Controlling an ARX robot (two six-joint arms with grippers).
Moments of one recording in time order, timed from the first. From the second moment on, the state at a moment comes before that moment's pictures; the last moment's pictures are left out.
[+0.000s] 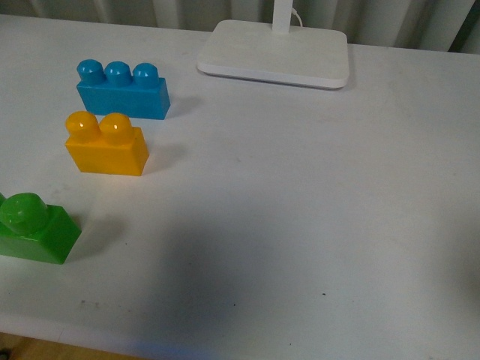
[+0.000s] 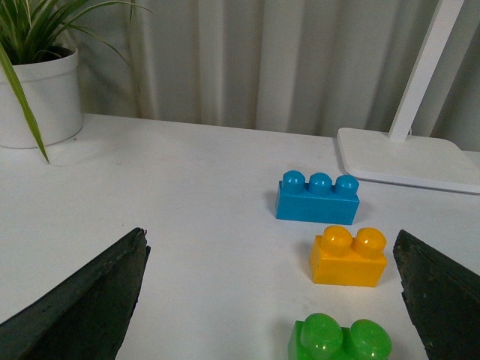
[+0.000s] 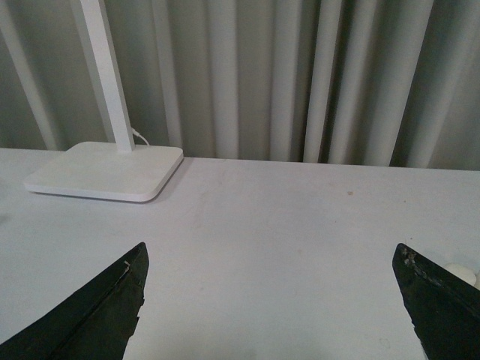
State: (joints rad) left arm 0.00 0.00 0.01 0.00 0.00 0.00; right arm 0.00 0.00 0.01 0.00 0.00 -0.01
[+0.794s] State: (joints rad) left arm 0.00 0.00 0.01 0.00 0.00 0.00; right arm 0.00 0.00 0.01 0.00 0.00 -0.01
